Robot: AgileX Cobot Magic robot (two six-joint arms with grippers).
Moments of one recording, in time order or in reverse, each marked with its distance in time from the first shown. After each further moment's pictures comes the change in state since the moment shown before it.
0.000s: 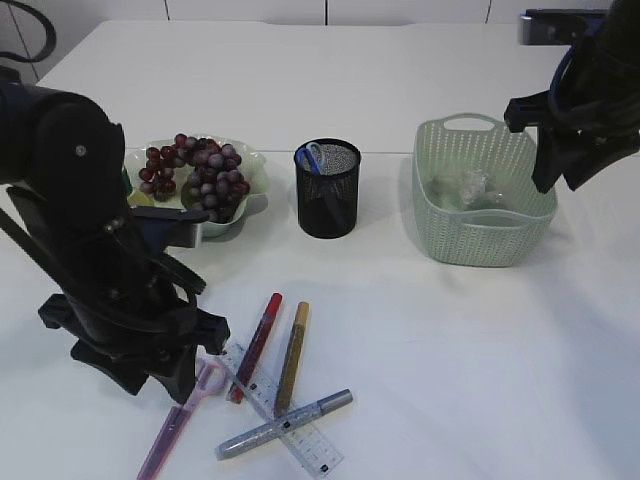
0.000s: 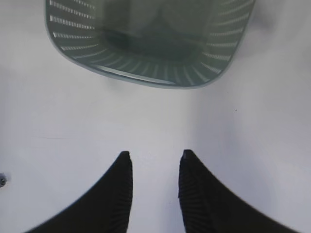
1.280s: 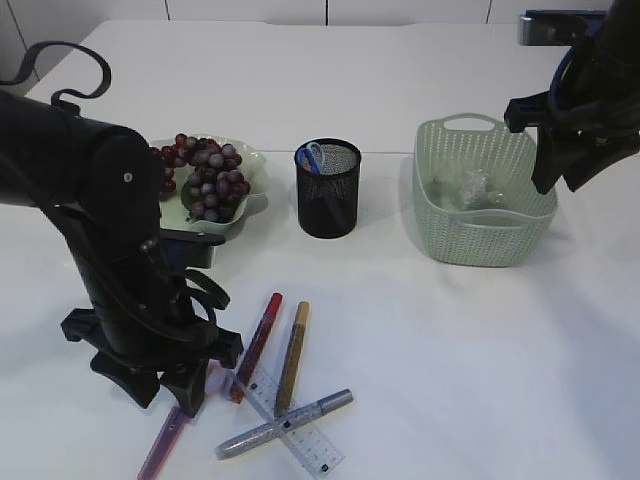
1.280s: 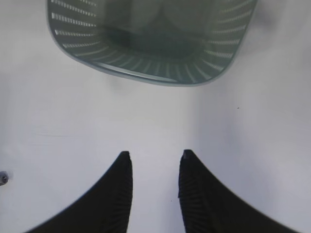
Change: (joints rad) left arm 0.000 0.113 -0.039 0.000 0.000 -0.007; right arm -0.001 0.000 0.000 0.004 0.007 0.000
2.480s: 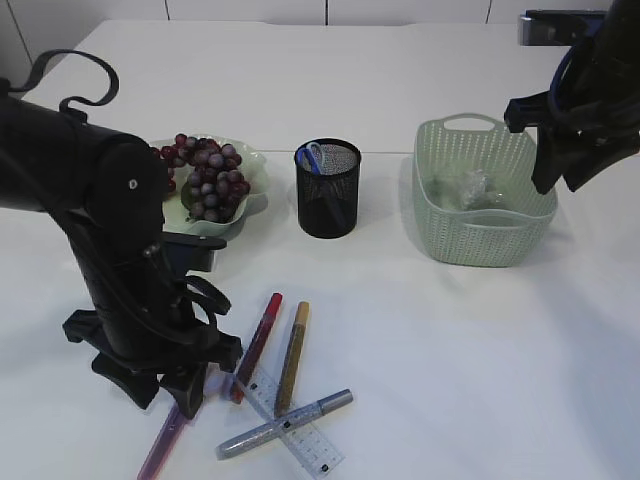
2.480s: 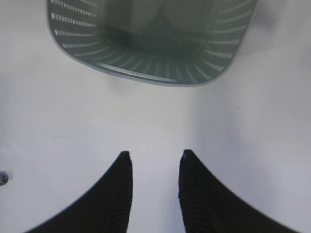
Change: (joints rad) left arm 0.000 0.016 0.000 0.019 -0.012 -0.004; right arm -0.002 0.000 0.000 0.000 0.000 0.000
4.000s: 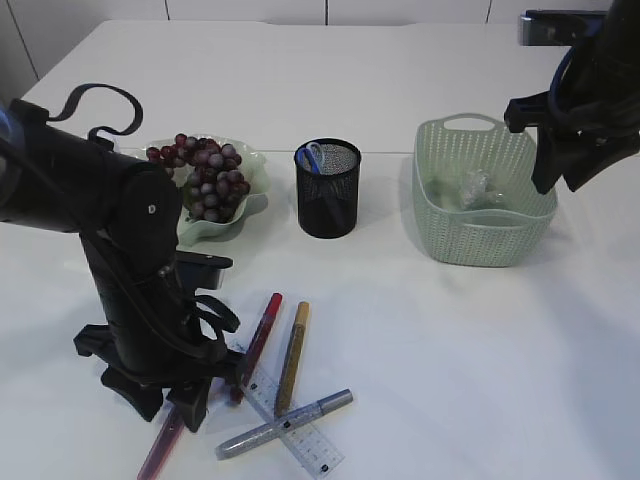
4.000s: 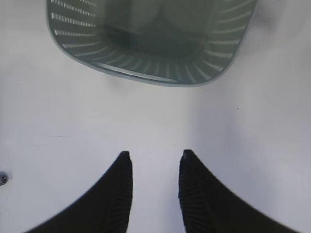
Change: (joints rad) left arm 0.000 0.073 0.000 0.003 -0.035 0.000; right arm 0.000 0.000 0.000 0.000 0.000 0.000
